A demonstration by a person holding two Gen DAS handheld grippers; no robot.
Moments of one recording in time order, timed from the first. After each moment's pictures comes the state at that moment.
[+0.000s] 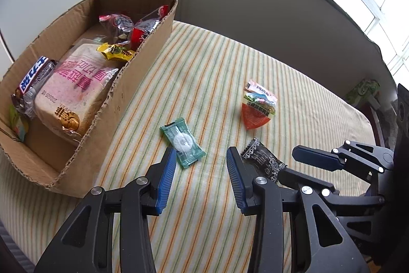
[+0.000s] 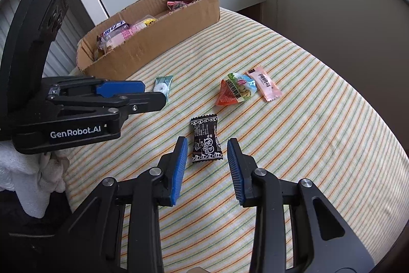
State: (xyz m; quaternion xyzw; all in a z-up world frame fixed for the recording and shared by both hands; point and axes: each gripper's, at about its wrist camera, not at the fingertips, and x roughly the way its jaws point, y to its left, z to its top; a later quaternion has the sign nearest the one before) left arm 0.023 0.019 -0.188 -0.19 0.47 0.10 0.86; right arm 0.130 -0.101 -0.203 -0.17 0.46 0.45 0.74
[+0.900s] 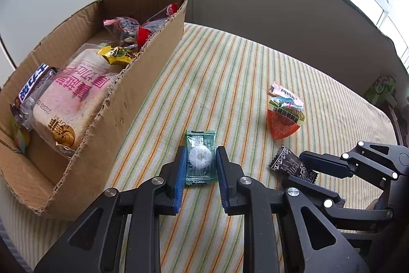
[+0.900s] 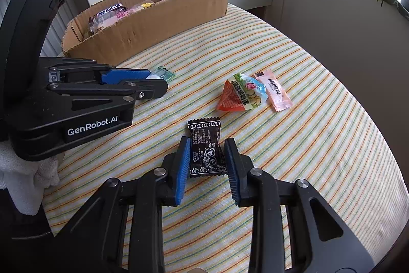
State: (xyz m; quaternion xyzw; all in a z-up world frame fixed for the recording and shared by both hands) left arm 0.038 0.013 -0.211 -0.14 0.46 0.14 0.87; right arm 0.130 -0.079 -0.222 -0.22 0.44 0.45 0.75
